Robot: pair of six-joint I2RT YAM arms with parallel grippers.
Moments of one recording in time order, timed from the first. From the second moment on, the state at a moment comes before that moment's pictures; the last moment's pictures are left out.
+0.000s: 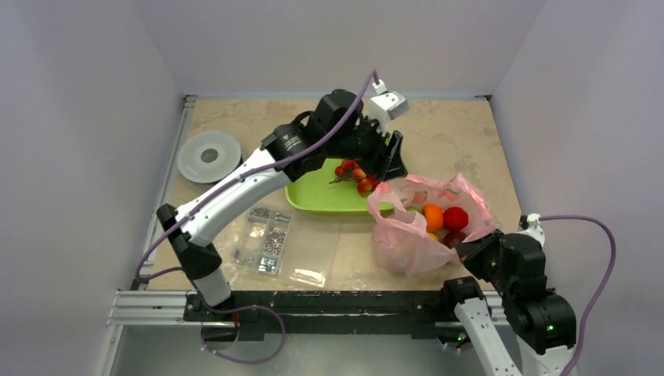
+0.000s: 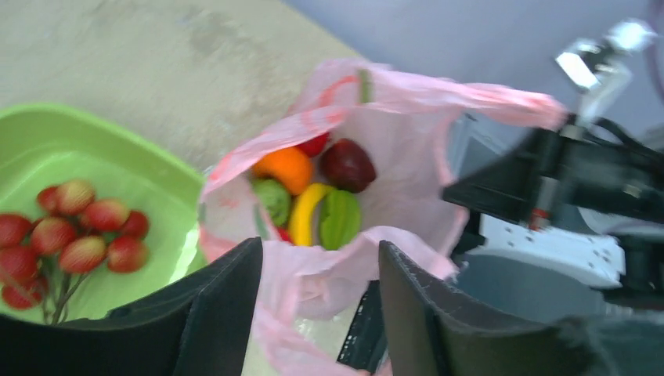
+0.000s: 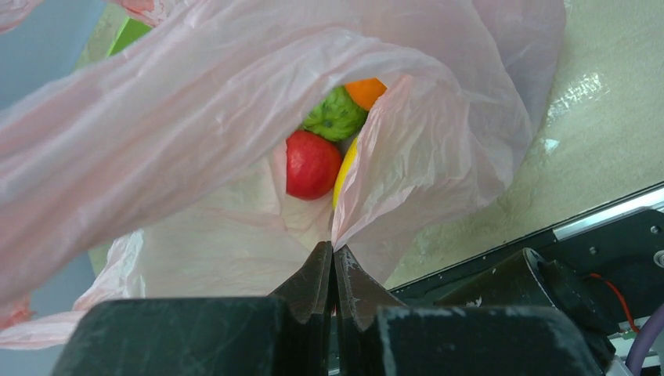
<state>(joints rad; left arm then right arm) -0.92 1.75 1.98 -0.70 0.29 -0.29 0.17 0.31 1.02 -1.37 0.15 0.87</state>
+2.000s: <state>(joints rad) -1.26 2.36 2.08 -0.61 0.02 -0.06 0.17 0.30 0.96 -1.27 0.06 0.78</state>
